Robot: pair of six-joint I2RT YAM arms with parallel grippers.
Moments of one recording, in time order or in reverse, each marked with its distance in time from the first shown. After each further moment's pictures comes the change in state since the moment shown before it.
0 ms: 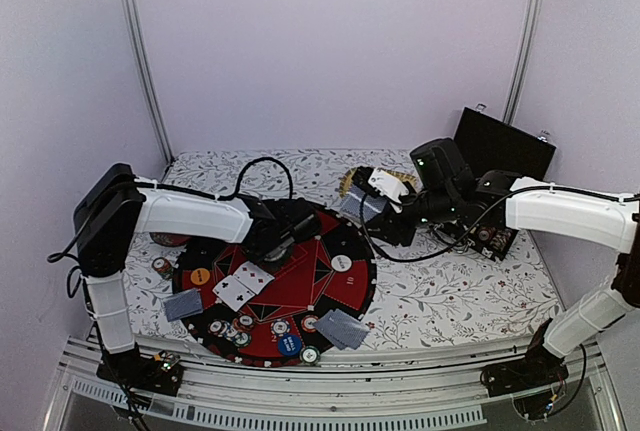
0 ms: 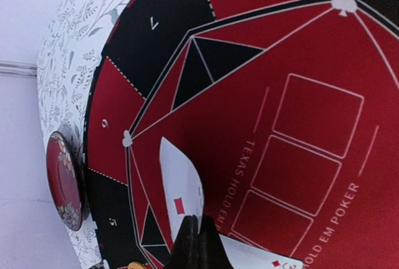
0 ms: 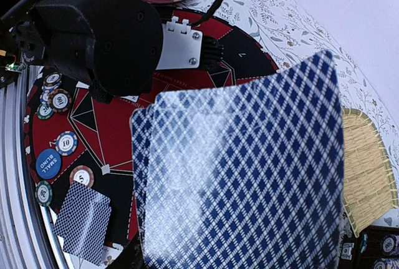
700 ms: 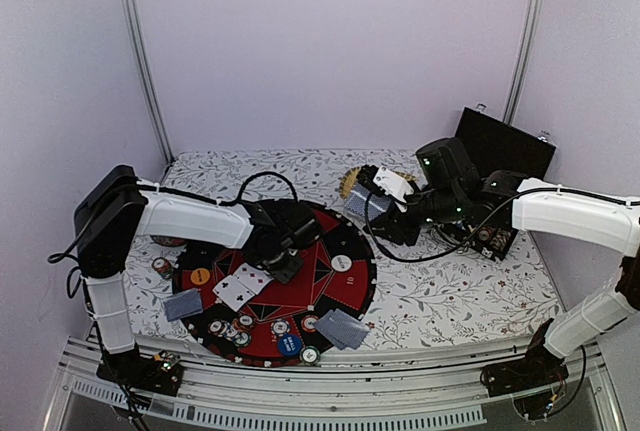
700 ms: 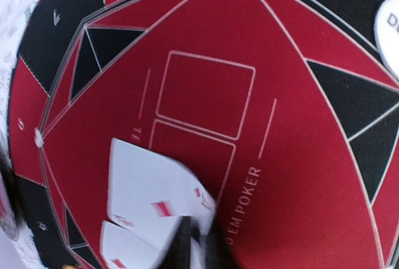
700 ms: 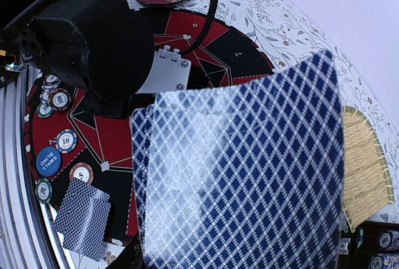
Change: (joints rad) left arm -0.016 0.000 -0.035 0.071 0.279 -0.034; right arm -0.007 -0.039 -0.016 -0.013 0.012 -0.003
